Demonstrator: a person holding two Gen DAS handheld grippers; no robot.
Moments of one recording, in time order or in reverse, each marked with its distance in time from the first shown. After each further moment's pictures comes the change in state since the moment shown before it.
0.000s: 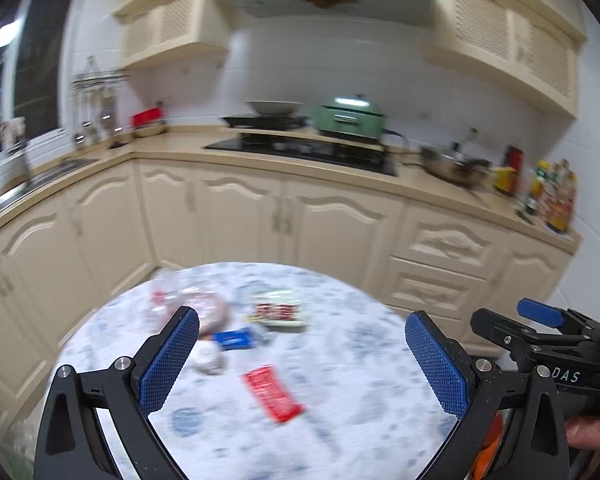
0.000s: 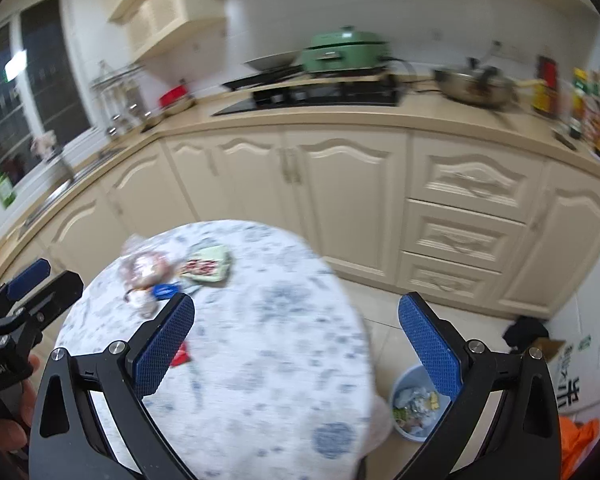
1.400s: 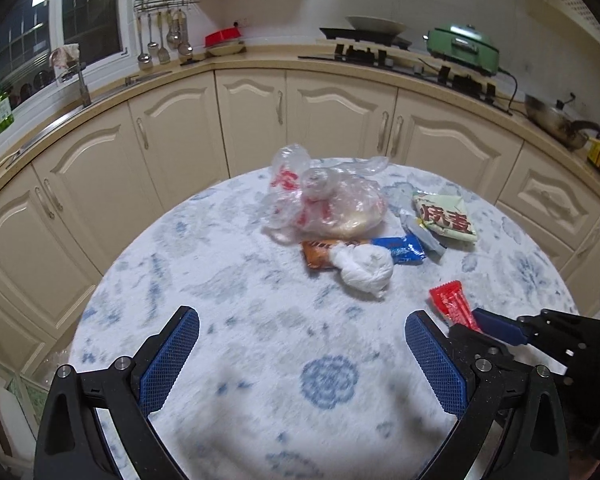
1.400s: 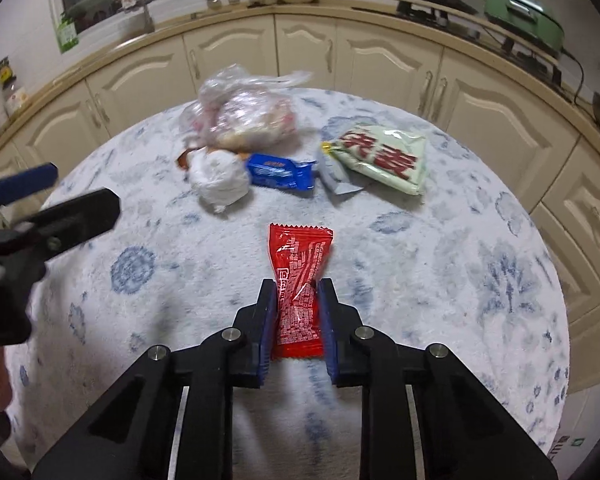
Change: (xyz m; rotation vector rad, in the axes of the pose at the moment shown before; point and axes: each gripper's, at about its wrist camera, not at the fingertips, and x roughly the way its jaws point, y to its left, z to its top) left arm 0.137 0.077 -0.020 -0.074 0.261 0.204; right arm 0.165 0.138 -0.077 -0.379 0.281 0.173
